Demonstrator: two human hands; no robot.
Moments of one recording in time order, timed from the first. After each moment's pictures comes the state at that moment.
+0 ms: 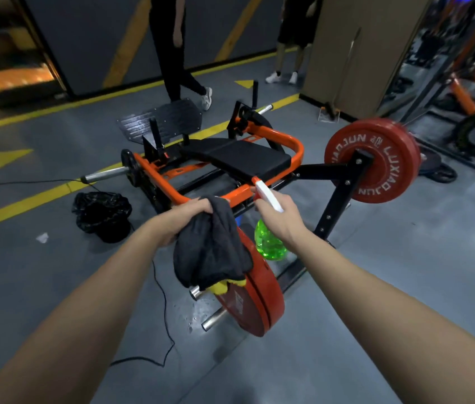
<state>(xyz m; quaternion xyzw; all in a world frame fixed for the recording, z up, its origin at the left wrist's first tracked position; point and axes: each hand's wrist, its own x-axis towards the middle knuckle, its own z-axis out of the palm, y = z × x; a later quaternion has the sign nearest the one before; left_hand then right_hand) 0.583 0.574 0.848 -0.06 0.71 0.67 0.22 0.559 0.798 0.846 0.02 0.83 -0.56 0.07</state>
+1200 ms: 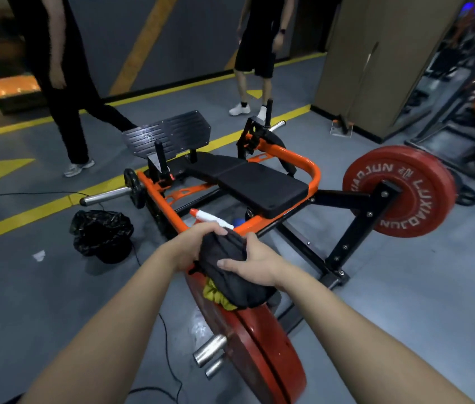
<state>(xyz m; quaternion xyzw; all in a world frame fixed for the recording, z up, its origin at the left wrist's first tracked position) 0.446 0.540 0.822 -0.17 0.66 0.69 0.25 0.449 0.723 0.828 -0.09 0.88 -0.37 0.29</state>
